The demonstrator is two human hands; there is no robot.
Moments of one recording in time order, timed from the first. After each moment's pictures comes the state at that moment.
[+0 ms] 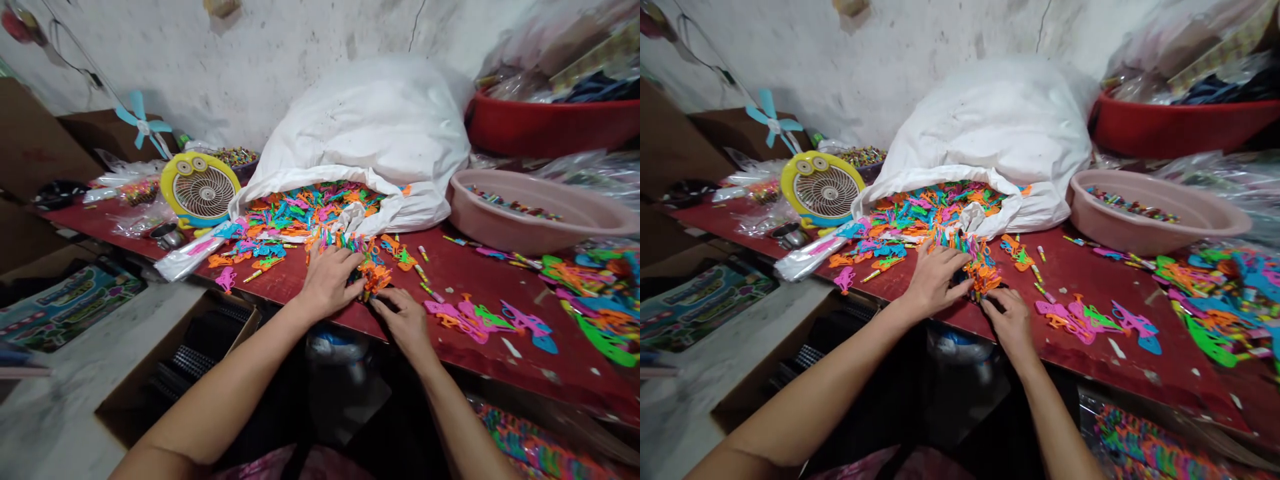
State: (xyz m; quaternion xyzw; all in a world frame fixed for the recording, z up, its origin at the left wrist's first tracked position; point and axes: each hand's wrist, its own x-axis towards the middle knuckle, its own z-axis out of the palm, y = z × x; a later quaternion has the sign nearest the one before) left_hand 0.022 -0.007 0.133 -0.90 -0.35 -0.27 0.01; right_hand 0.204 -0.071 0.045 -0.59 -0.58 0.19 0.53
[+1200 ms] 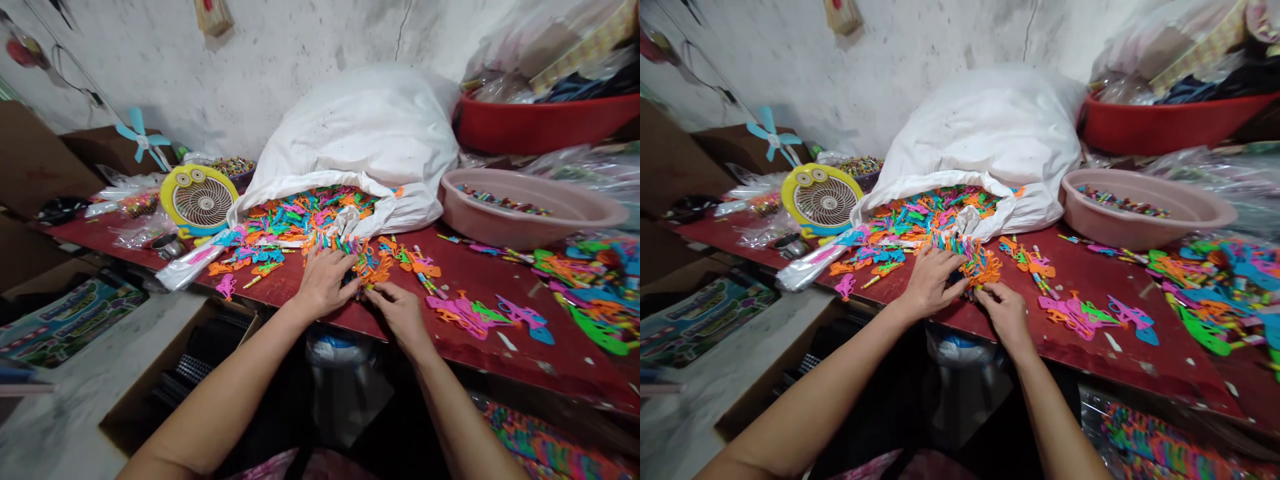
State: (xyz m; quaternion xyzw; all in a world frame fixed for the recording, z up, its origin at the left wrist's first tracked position) left_hand 0.024 -0.005 0.132 -0.90 -0.34 -0.26 0.03; right_hand 0.200 -0.062 0.055 -0.59 -0.50 0.29 0.56
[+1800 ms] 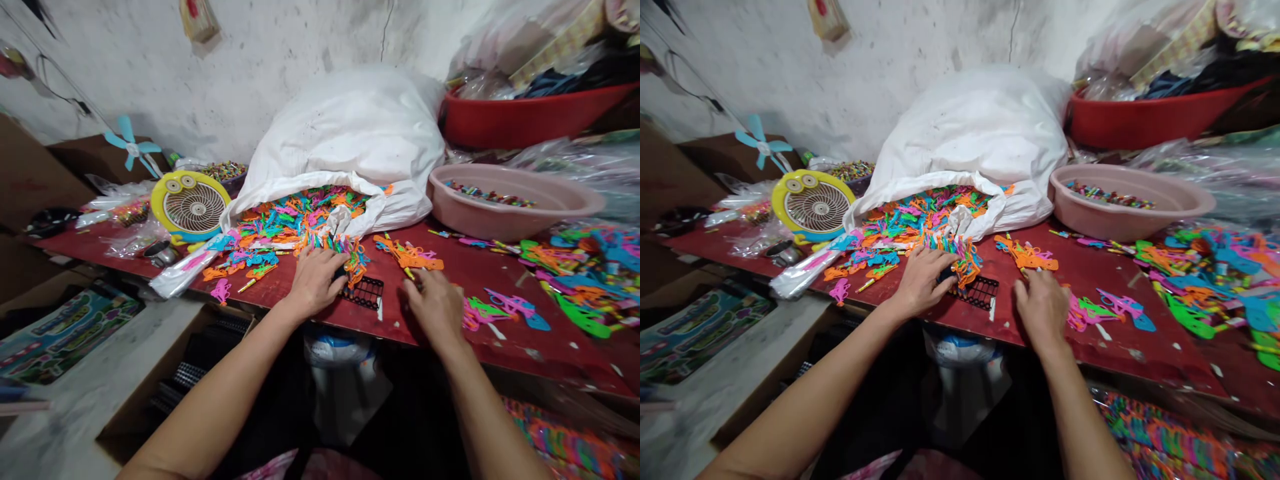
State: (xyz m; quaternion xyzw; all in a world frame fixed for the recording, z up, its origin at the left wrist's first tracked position) left_hand 0.021 0.001 0.132 -0.91 -0.33 -0.24 0.02; right_hand 0.258 -0.077 0.068 -0.77 -0.55 -0.09 0.30
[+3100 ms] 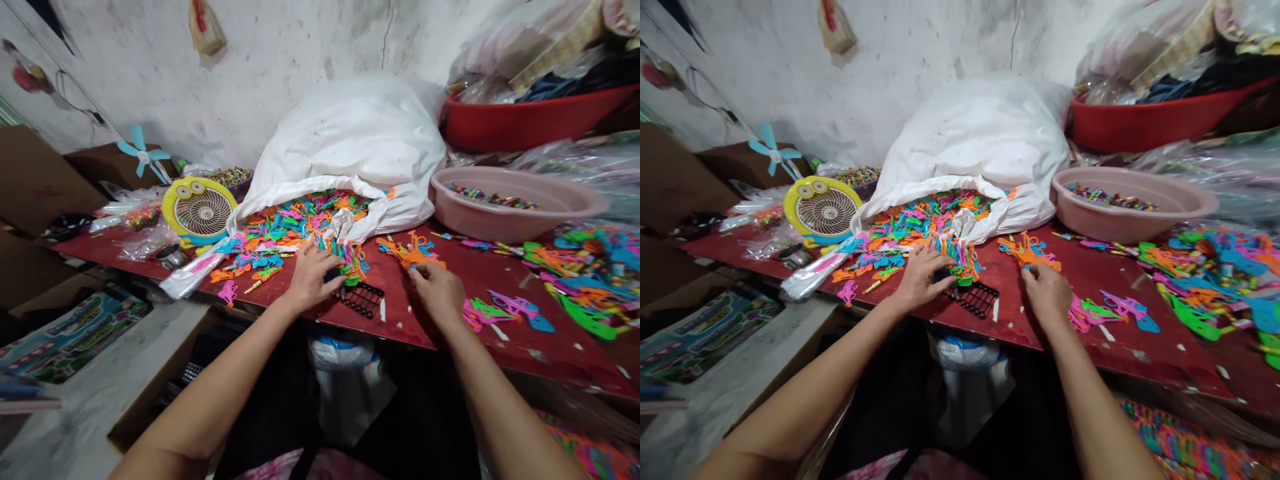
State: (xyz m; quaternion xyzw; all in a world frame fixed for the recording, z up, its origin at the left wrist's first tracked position) left_hand 0.004 0.017 0.128 -0.91 -0.30 -0.29 -0.02; right_hand 0.280 -0.052 0.076 -0.83 -0.46 -0.01 0.33
